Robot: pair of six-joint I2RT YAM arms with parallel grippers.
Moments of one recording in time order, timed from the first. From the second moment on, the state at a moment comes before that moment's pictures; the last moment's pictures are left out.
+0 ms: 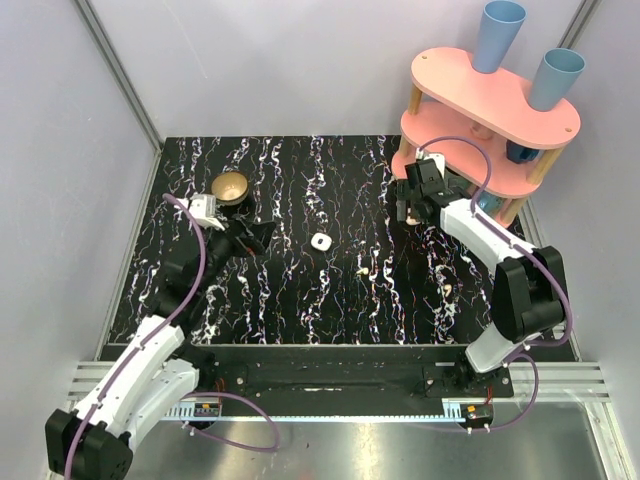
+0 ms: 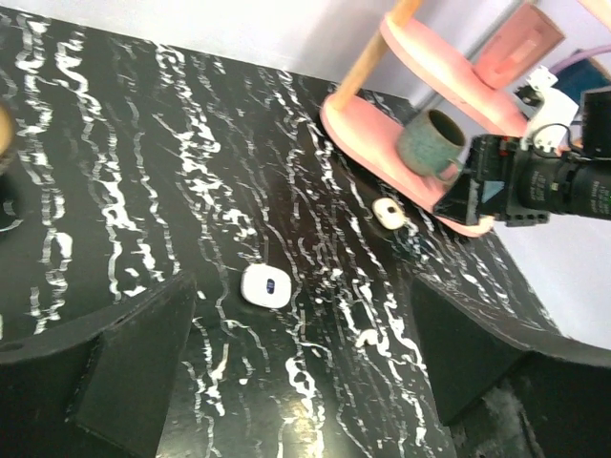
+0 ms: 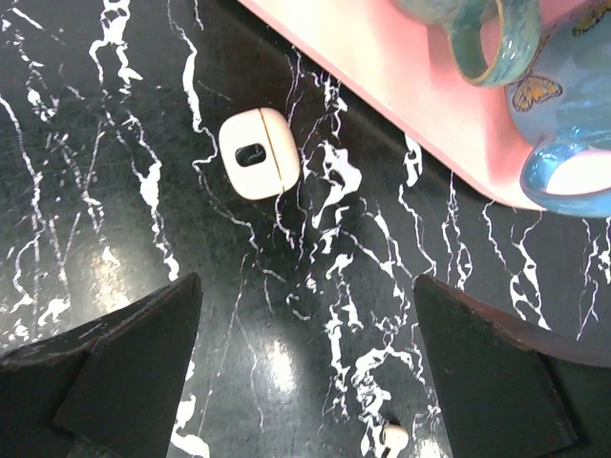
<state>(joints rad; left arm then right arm) -0.35 0.74 0.51 0.18 0.14 -0.52 0.35 1.63 1.23 -0.51 0.42 0.28</state>
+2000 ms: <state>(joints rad) -0.31 0.60 0.52 -0.07 -0.05 -0.26 0.21 1.80 1.19 -0.28 0.10 0.08</state>
